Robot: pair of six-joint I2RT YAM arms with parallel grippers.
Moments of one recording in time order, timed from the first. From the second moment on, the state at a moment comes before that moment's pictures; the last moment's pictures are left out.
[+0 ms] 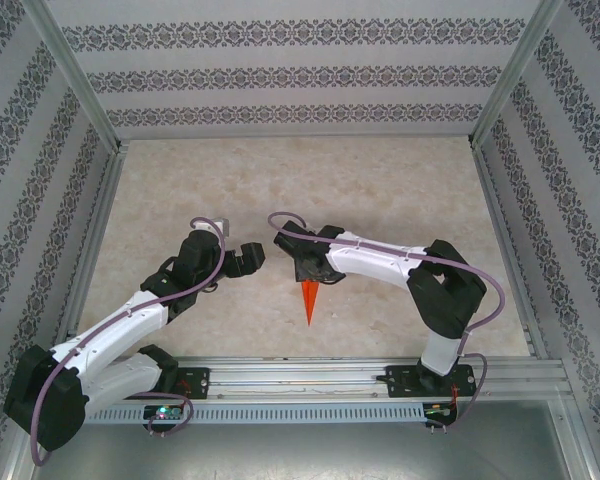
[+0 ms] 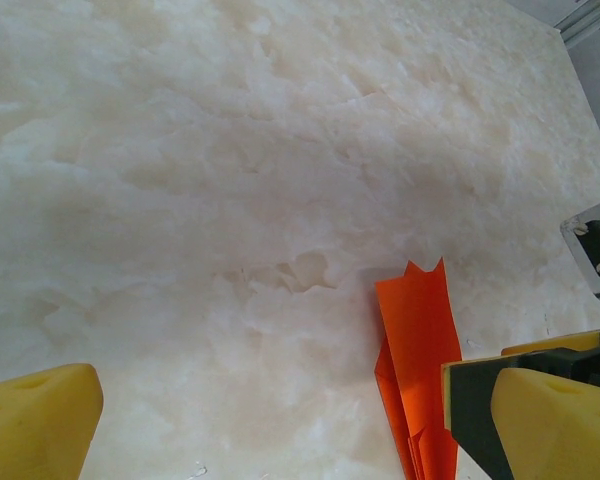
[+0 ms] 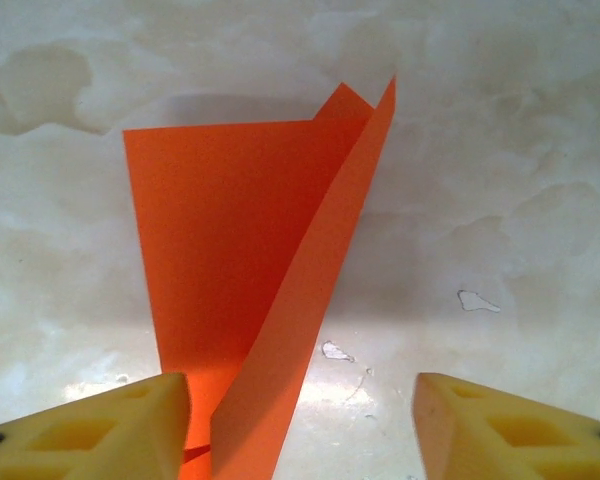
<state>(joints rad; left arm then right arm) -0.50 1.01 0.55 -0.15 0.02 -0.63 0.88 1.79 1.23 -0.81 0.27 0.83</state>
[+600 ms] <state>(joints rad) -0.50 1.00 0.55 -0.17 0.01 -0.63 0.87 1.80 1.19 -0.79 0.24 0.84</state>
